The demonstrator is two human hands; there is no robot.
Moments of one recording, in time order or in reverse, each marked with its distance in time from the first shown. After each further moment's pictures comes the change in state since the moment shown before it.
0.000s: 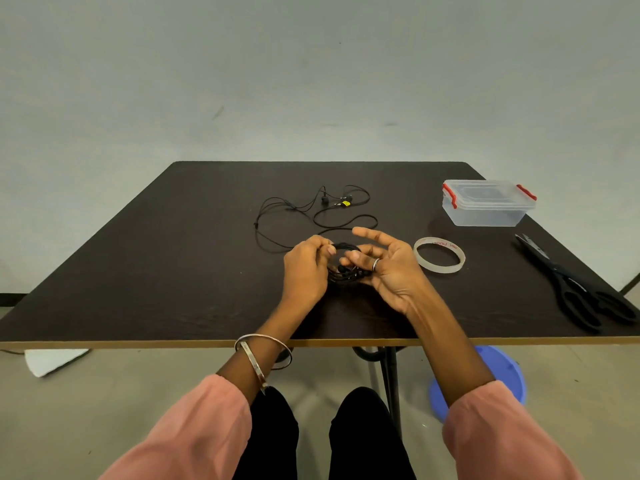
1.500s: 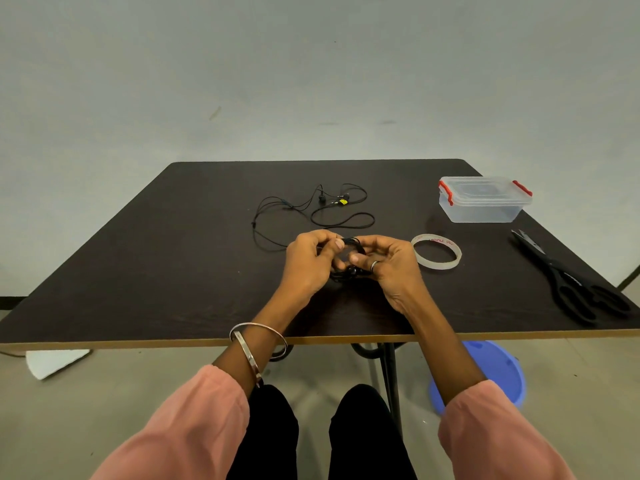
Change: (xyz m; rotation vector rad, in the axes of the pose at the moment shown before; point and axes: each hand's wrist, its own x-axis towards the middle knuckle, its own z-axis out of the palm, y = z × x) left_hand 0.003 0.020 -0.006 -0.298 -0.150 -0.109; right_hand 0.001 0.012 -0.010 -0.301 0.087 -0.235
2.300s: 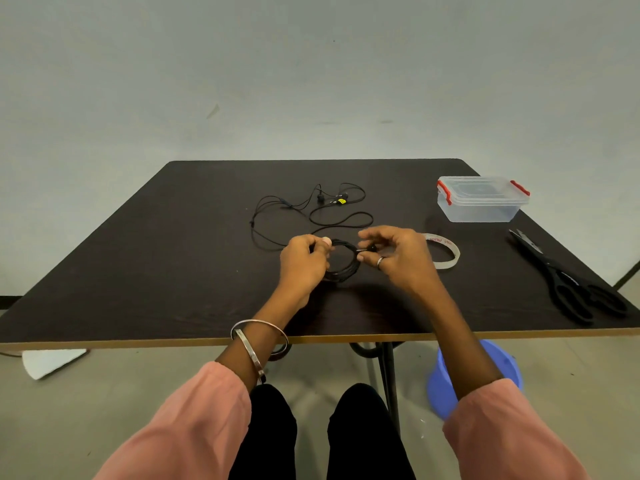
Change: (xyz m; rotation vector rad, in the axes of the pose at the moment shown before) left_hand 0.008 -0.012 0.005 -0.042 0.099 -0.214; right_hand 0.003 -0.022 -0.019 -0.639 -0.046 -0.206
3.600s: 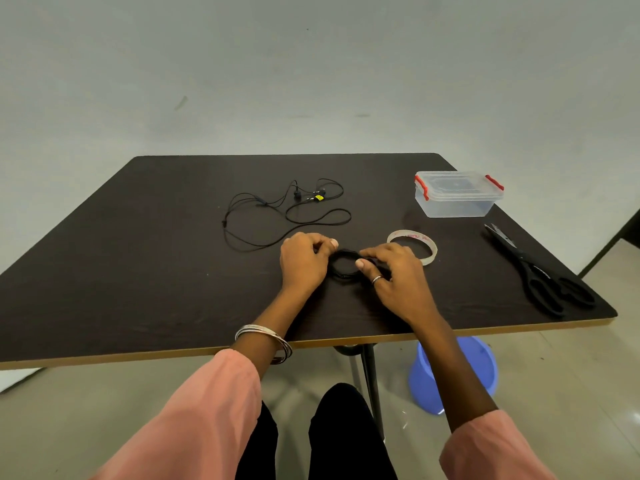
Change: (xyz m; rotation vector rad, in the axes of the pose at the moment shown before) left_hand 0.018 -0.006 0.040 0.355 0.055 0.257; right_hand -0.025 0.039 -0.007 -0.389 0.094 -0.005
